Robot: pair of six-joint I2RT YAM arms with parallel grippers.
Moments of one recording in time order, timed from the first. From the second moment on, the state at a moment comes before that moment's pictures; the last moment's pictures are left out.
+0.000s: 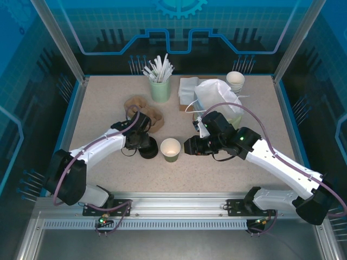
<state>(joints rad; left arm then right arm) -0.45 1.44 0.91 -0.72 -0.15 -0.69 0.79 1.17 1.10 -0.79 -0.32 0.74</state>
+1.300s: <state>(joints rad) -0.48 1.19 1.14 -1.03 -0.18 -0.61 0.82 1.21 1.23 -0.78 -0.35 0.76</state>
